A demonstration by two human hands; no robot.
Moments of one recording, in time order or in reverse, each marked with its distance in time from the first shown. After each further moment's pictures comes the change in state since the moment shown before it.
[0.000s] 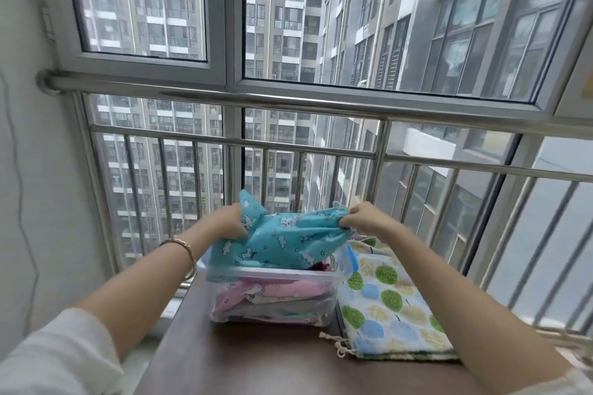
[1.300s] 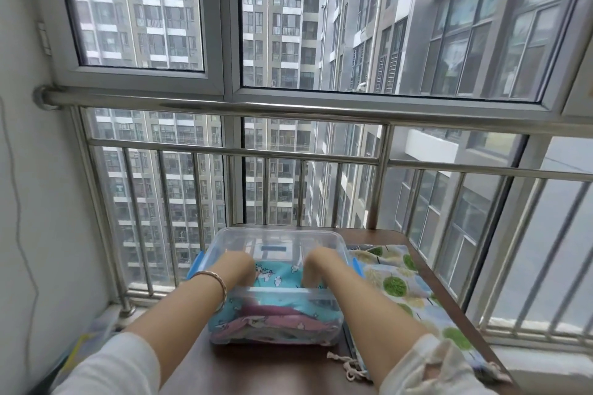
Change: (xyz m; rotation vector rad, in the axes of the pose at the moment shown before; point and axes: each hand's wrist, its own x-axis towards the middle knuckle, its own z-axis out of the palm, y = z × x) left_hand -0.006 0.029 0.045 0.694 -0.227 -0.037; right_hand -0.001 -0.061 0.090 -0.929 -0.430 0.029
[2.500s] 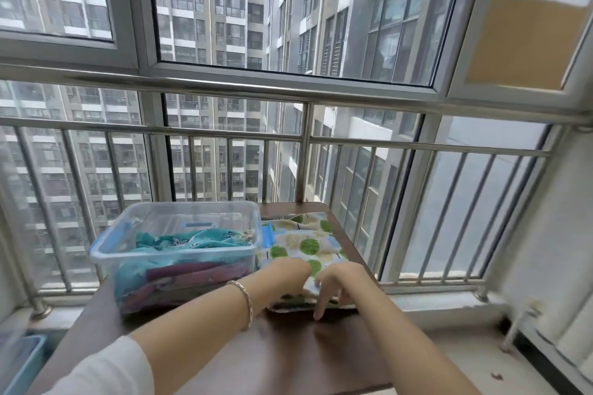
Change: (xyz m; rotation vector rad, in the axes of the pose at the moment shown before) left_hand -0.064 0.239 -0.025 -0.025 0.246 0.540; right_hand -0.059 0.157 0.142 0.234 -0.204 0.223
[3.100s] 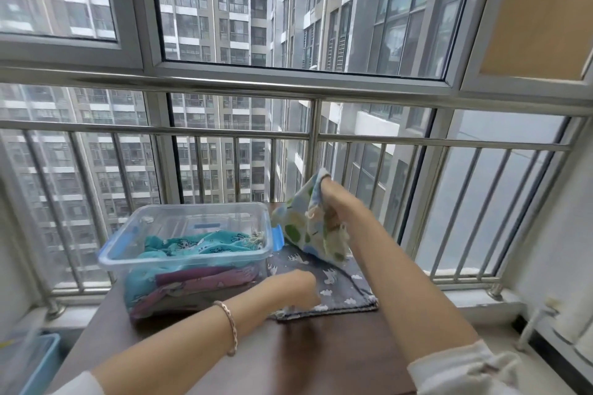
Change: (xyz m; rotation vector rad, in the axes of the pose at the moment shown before) left_hand -0.011 -0.009 0.012 -0.288 -0.097 -0.073; right_hand -0.035 -0.018 -0.114 1.308 0.460 -0.253
